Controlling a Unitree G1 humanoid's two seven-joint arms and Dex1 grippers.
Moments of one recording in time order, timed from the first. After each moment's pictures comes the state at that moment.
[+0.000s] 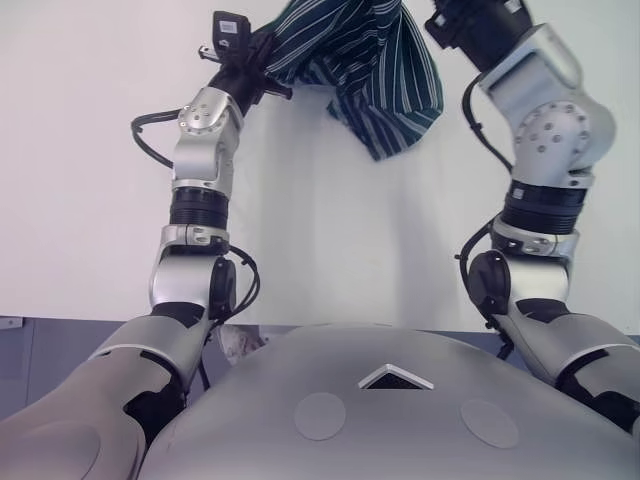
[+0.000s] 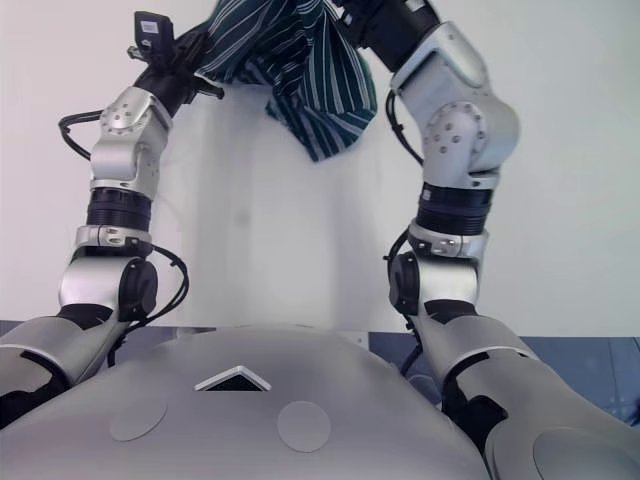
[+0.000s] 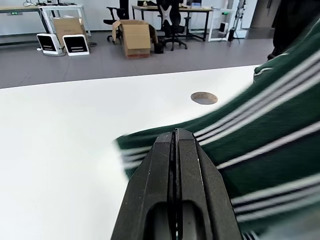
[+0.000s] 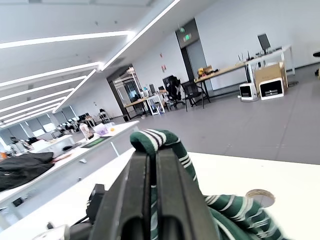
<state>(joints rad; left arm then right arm) -0.48 0.19 0.07 0.49 -0.16 0.17 -0.37 -0.52 -0.16 -0.20 -0.12 0.69 0.73 0.49</state>
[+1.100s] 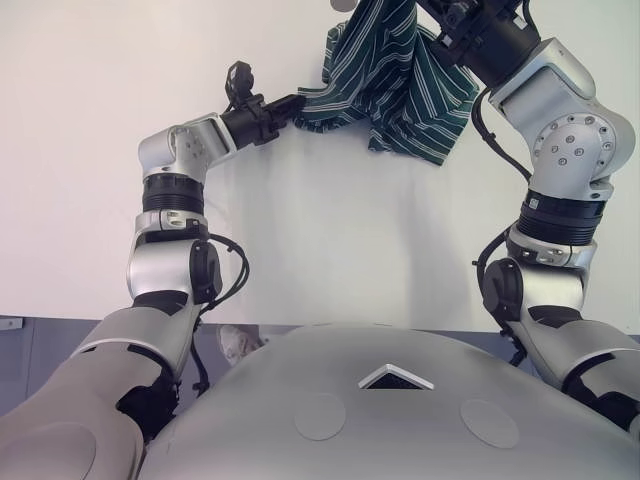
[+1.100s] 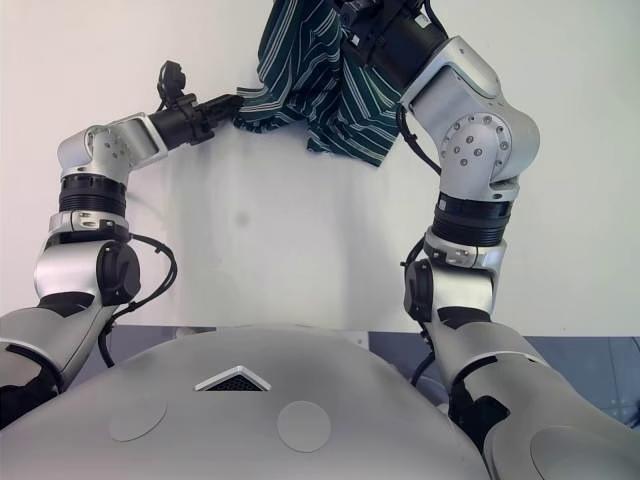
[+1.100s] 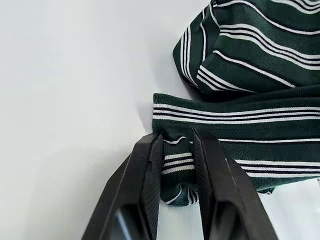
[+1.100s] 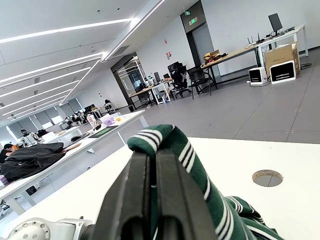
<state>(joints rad) -0.55 0.23 0.16 0.67 -0.50 0.77 -0.66 -0.47 -0.21 -0.13 -0.13 0.74 0.74 0.47</state>
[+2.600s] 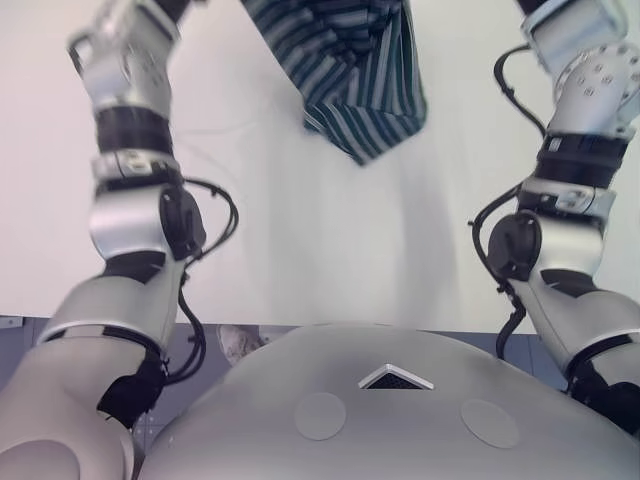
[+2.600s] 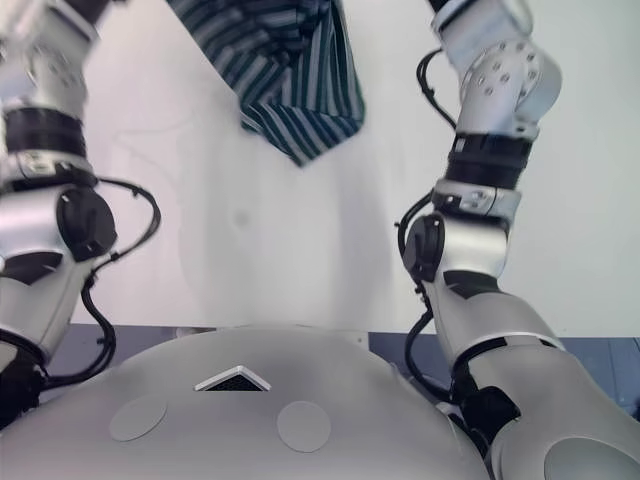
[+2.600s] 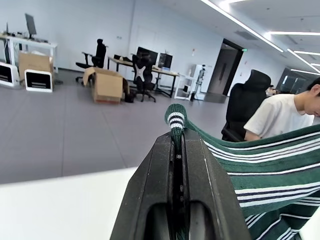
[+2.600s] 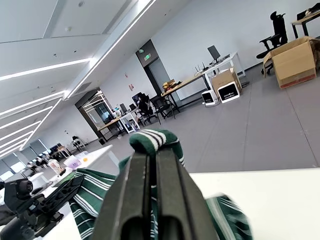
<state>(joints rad) -0.98 0.34 0.26 0.84 -0.39 0.17 -0.64 -0.82 -0.21 -0.31 0.33 0.69 0.57 0.34</state>
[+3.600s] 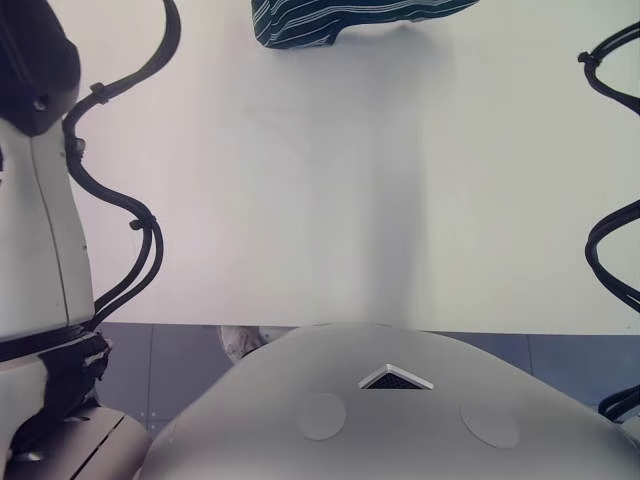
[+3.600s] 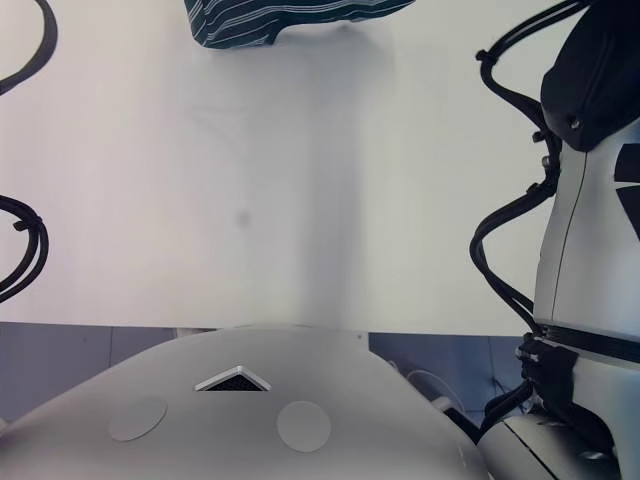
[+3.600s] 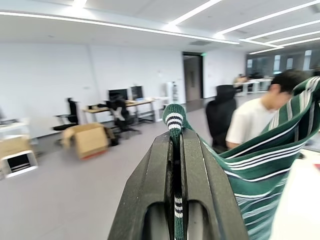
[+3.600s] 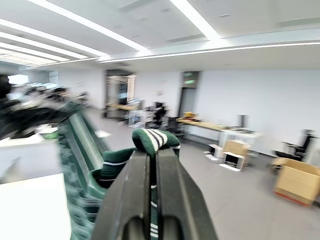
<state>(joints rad) -1.60 0.52 0.26 1.23 -0.19 0.20 -0.96 -1.44 -0.55 -0.20 0.97 0.32 0.30 1.06</state>
